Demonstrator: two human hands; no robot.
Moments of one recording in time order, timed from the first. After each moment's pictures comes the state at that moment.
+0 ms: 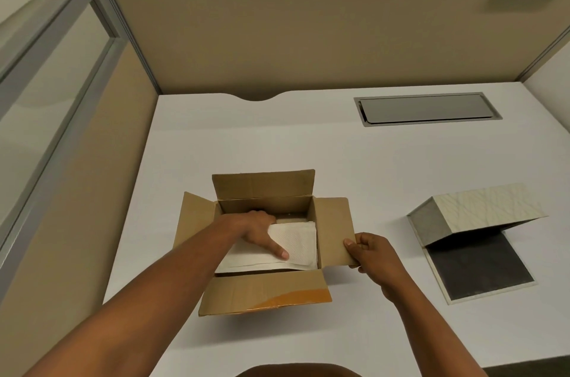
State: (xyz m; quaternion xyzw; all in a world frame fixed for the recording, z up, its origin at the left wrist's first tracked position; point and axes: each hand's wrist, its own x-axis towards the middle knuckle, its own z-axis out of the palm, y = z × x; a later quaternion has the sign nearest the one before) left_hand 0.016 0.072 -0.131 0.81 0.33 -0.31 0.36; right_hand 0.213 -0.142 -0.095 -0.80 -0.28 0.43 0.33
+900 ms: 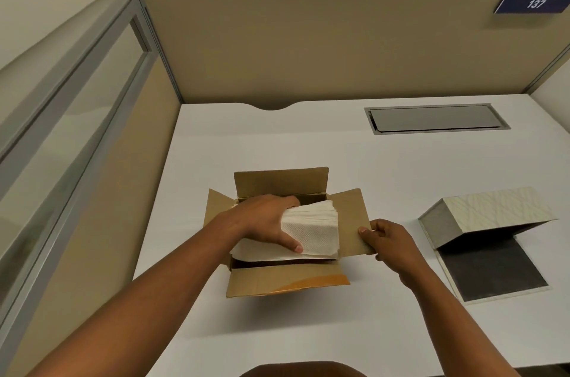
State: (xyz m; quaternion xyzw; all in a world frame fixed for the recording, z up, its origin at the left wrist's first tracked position) left_hand -0.018 0.048 -0.049 0.91 0.27 -0.11 0.31; right_hand 0.209 -0.136 -0.067 -0.81 -0.32 0.37 0.33
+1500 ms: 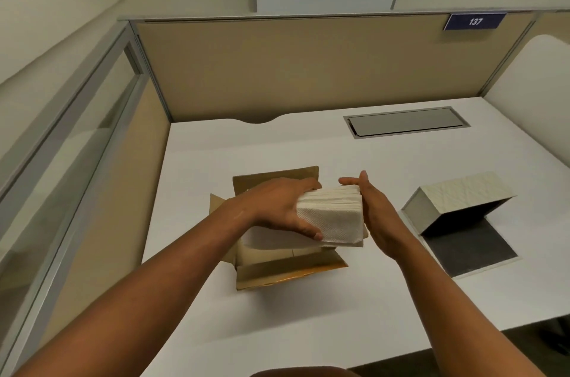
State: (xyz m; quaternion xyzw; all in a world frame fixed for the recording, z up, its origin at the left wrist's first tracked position) left_hand -0.013 0.023 0.022 0.93 0.17 -0.03 0.31; right_hand 0.159 -0.127 0.005 -0.68 -0.33 0.40 0.51
